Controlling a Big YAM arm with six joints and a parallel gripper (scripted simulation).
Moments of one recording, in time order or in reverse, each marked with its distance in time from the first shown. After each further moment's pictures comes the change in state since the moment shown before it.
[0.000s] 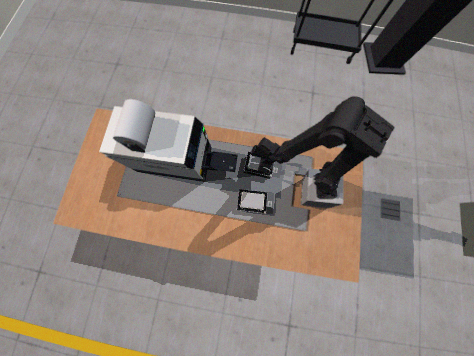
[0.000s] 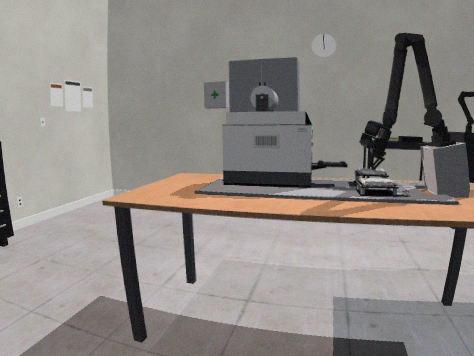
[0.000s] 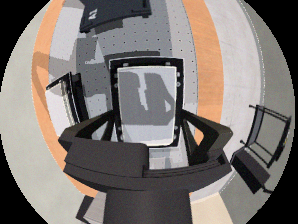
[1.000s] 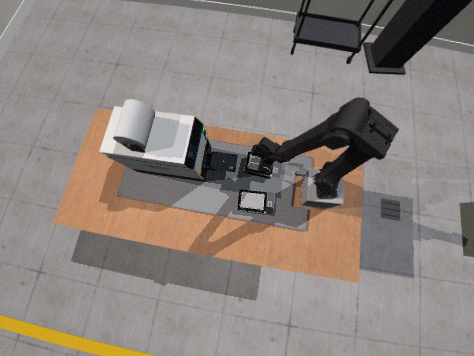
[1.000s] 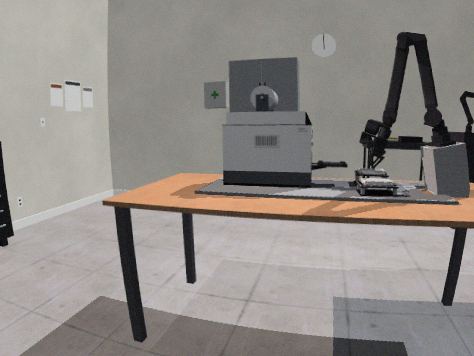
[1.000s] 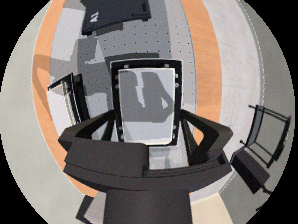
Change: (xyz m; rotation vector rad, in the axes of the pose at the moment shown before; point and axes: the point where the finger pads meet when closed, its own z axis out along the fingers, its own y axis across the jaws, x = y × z) arm -0.003 0.000 -0.005 0.001 -0.005 -0.001
